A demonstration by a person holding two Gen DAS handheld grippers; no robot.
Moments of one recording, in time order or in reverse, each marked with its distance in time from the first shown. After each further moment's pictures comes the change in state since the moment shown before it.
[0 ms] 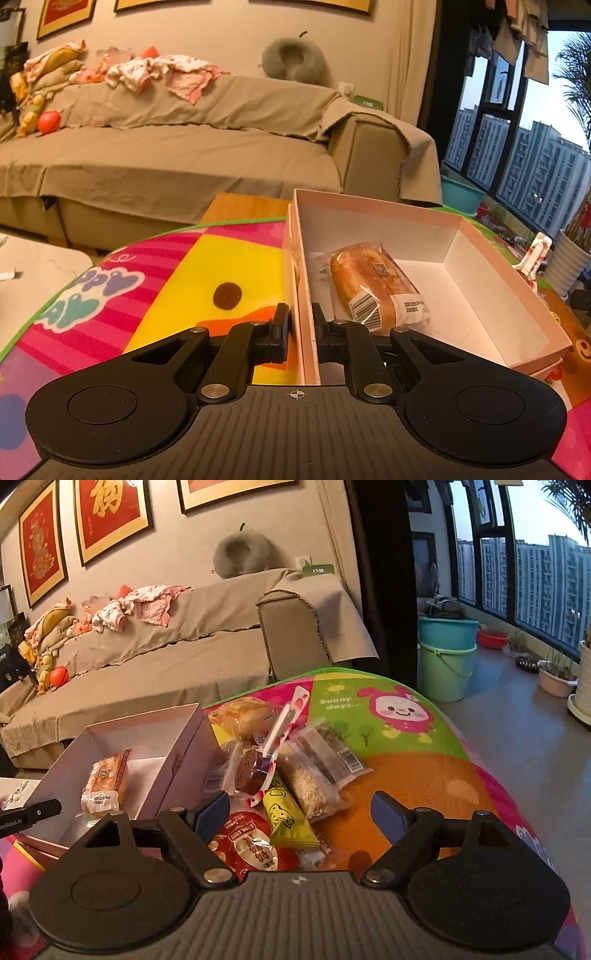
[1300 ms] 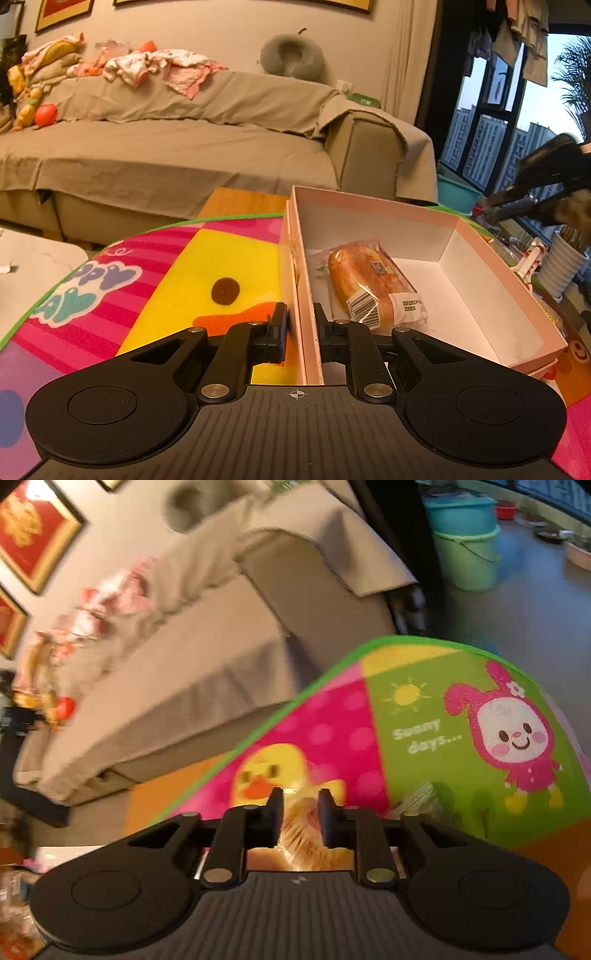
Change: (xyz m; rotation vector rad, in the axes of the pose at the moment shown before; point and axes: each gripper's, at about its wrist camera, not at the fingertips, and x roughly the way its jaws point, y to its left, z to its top) left arm -0.001 0.003 0.000 -0.013 0.013 -0.019; right arm 0.148 0.000 0.141 0.319 0.325 0.166
